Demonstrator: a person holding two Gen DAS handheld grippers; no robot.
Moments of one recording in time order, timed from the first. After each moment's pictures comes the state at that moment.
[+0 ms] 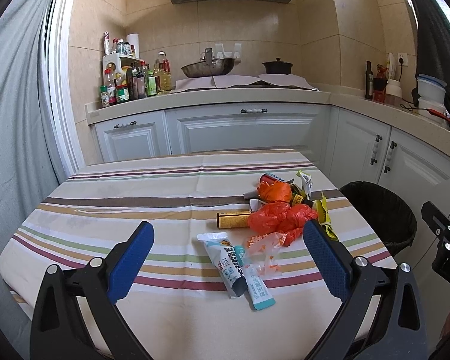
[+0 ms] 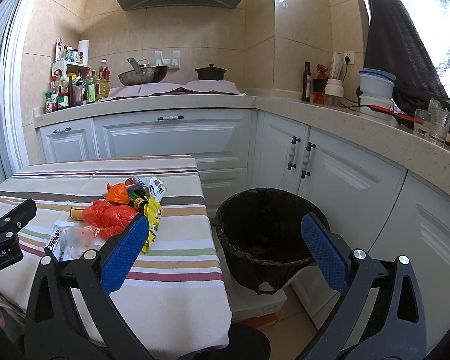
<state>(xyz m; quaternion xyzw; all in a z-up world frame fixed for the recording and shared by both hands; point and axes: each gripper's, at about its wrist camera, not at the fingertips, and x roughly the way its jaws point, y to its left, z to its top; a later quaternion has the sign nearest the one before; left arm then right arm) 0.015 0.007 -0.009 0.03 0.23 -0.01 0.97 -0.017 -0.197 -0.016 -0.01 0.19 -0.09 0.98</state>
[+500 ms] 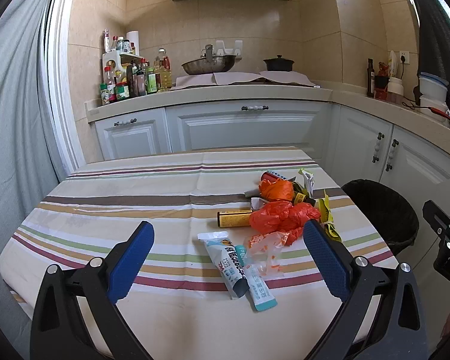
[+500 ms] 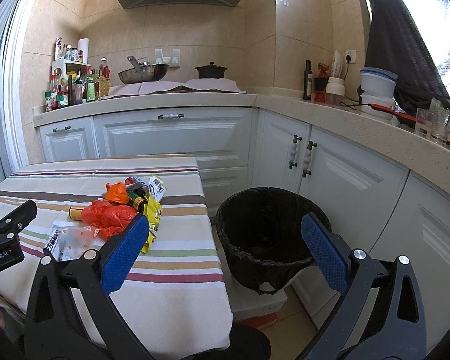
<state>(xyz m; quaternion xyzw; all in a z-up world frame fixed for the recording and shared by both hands) 0.020 0.008 -0.010 0.03 0.24 -0.01 0.97 -0.015 -0.196 -0.017 -0.01 0.19 -0.09 0.98</state>
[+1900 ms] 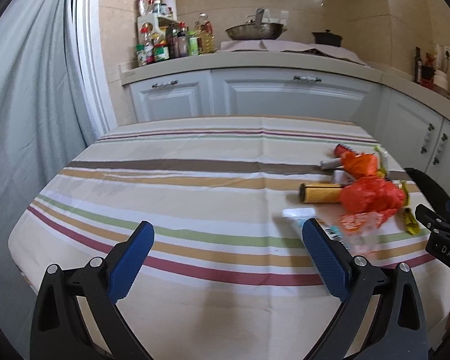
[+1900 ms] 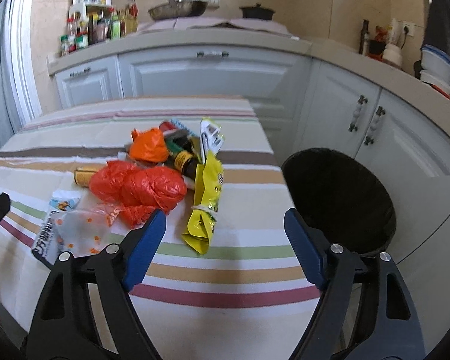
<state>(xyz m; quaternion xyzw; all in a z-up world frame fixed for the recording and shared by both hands) 0.056 0.082 -0.046 0.01 0.31 0.08 0.95 0.088 -0.133 -0.066 -0.04 0.34 -0.02 0.94</state>
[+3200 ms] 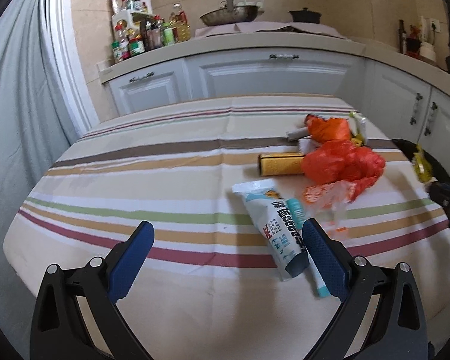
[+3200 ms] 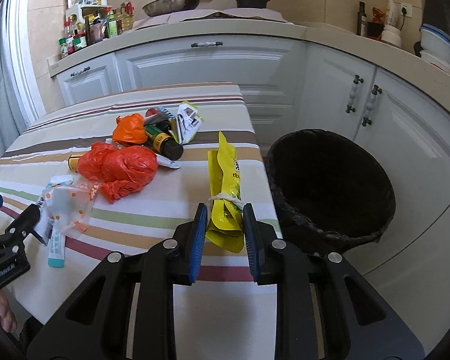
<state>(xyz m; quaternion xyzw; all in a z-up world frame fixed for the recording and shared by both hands) 0.061 0.034 -0.067 0.04 0.34 0.06 0.94 0.071 -0.176 -0.071 0.00 0.35 0.00 0.94</state>
